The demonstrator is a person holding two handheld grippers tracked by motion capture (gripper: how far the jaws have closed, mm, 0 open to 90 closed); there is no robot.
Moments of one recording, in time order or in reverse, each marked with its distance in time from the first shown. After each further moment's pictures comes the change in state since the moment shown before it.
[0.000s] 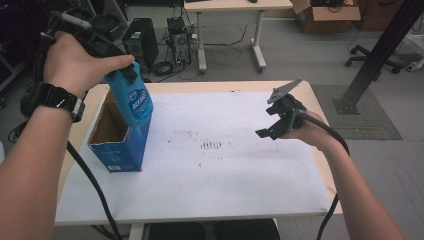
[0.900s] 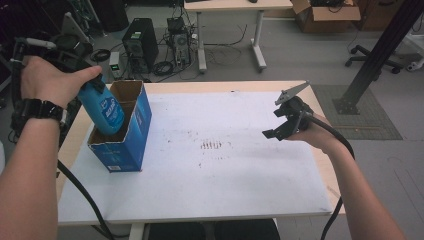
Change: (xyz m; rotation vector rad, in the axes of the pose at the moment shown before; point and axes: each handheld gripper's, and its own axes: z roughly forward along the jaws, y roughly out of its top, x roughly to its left) left arm 0.062 -0.038 0.038 0.037 0.090 -0.241; right arm -0.009 -0.017 -0.001 0.005 -0.023 0.051
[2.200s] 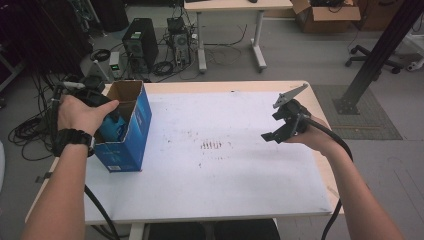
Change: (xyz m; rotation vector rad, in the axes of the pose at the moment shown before) left arm -0.004 -0.024 0.100 0.103 -0.010 -0.039; right arm 0.002 -0.004 0.008 0.019 0.015 -0.003
